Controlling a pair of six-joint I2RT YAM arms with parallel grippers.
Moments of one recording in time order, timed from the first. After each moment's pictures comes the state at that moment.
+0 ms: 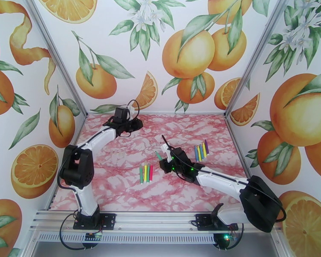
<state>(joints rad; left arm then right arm) -0.30 1.87 1.48 -0.32 0.37 -0.52 0.73 1.39 0.70 0.02 -0.06 0.29</state>
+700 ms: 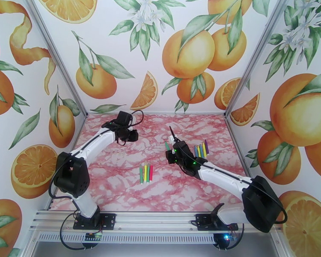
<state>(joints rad) -0.38 1.76 1.46 -0.74 0.10 -0.25 0.65 1.39 0.79 -0.08 0.15 0.31</state>
